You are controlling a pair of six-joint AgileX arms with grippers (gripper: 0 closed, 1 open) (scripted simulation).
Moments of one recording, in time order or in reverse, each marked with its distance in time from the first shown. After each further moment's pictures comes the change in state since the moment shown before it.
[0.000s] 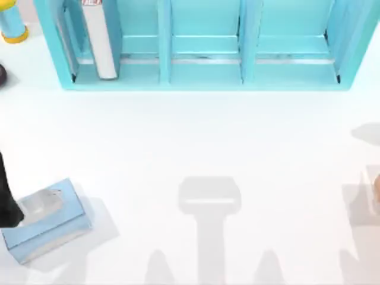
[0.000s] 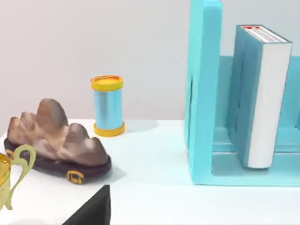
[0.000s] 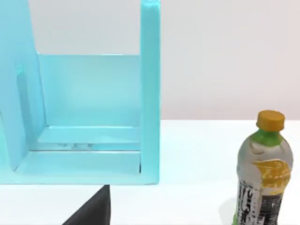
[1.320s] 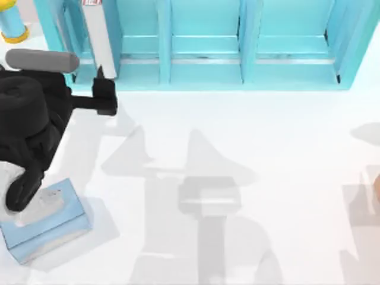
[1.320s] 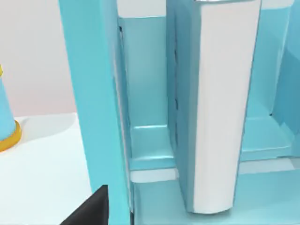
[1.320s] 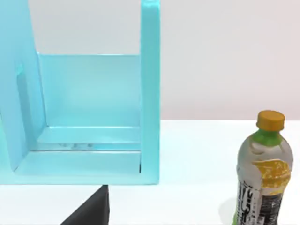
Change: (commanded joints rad) left arm -0.285 1.707 0.558 0.981 -0.177 0.025; right arm 0.000 0.000 0.000 0.000 0.000 0.000
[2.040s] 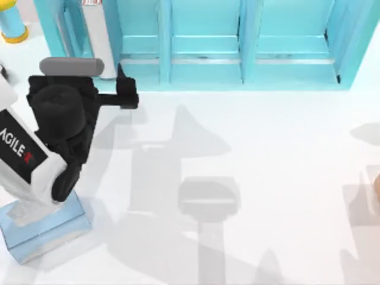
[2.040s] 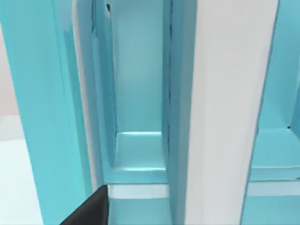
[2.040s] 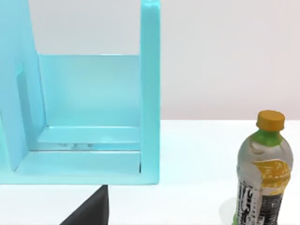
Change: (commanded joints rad) left arm -0.039 0.409 0.187 0.295 -0.076 -0.031; right arm 0.000 0.000 0.000 0.000 0.000 0.000
